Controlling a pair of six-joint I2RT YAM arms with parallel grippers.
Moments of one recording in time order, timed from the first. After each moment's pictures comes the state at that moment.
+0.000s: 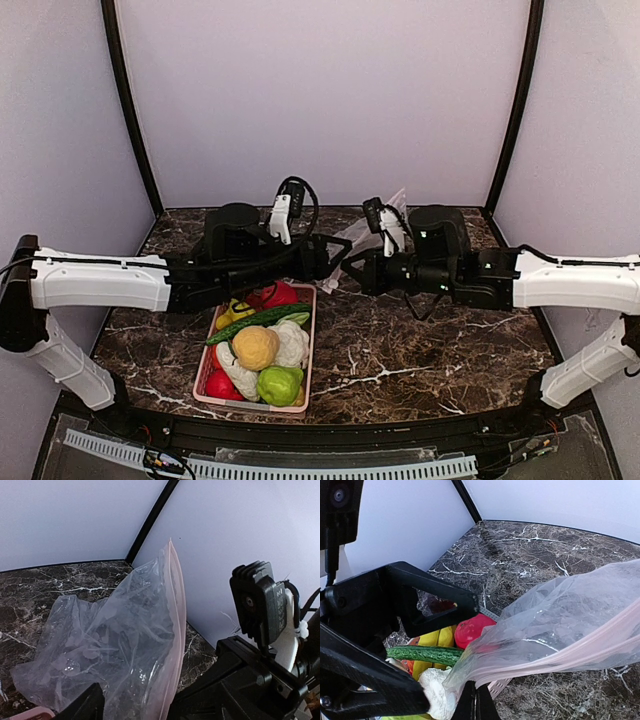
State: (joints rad) left arm -1.02 1.50 1.02 0.32 -0.08 -0.55; right arm 1.02 1.34 0.97 -0.01 0.04 0.48
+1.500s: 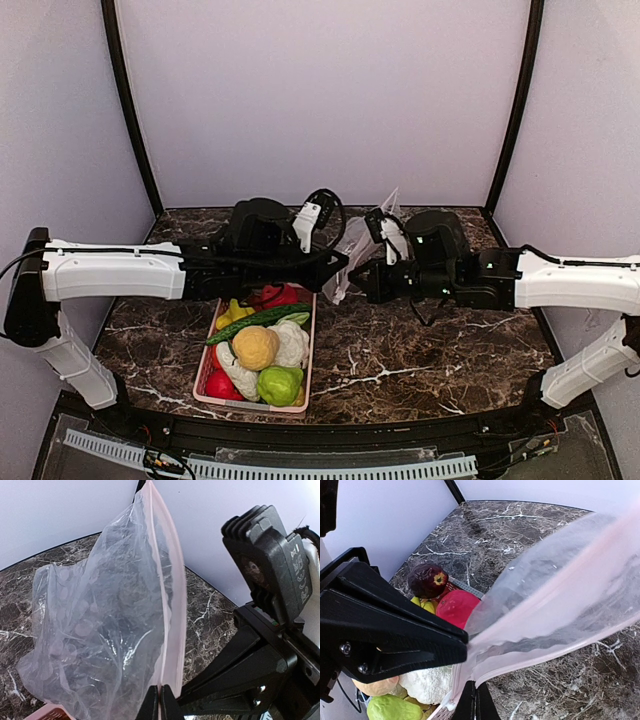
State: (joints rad) left arm -1.02 1.57 1.17 0.03 -0.01 -0.35; right arm 1.02 1.32 0.96 -0.14 0.06 0.50
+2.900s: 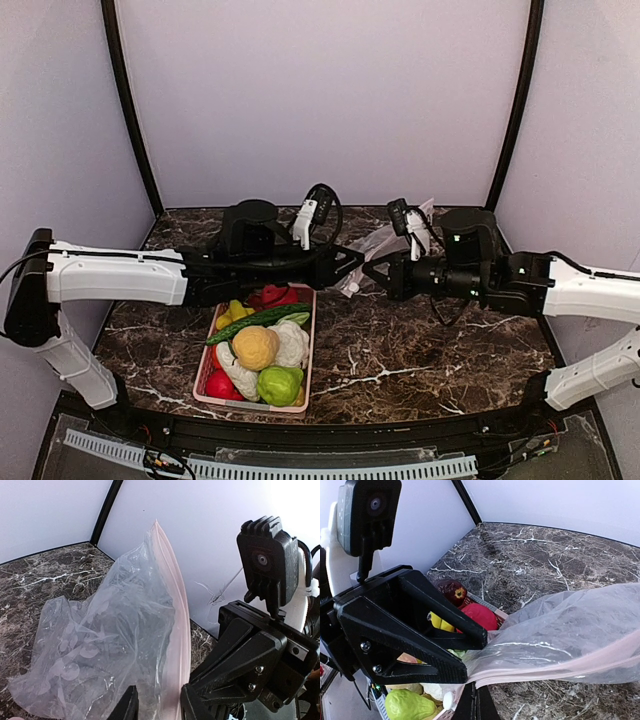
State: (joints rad) left arm -1.02 1.57 1.11 0.24 0.16 -0.45; right arm 1.02 1.16 0.89 -0.09 0.03 0.47
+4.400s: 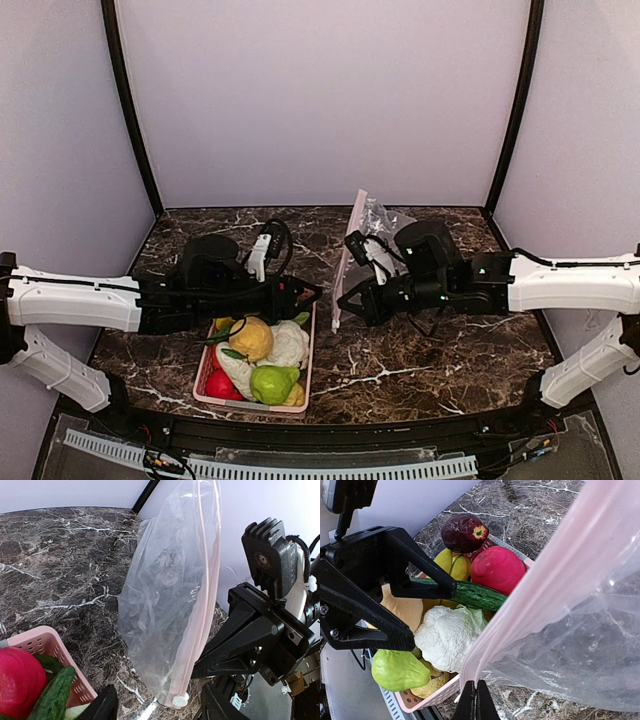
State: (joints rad) left arm -1.03 1.31 0.79 0.16 0.04 -0.61; right arm 1.05 1.36 0.96 -0.19 -0.13 0.40
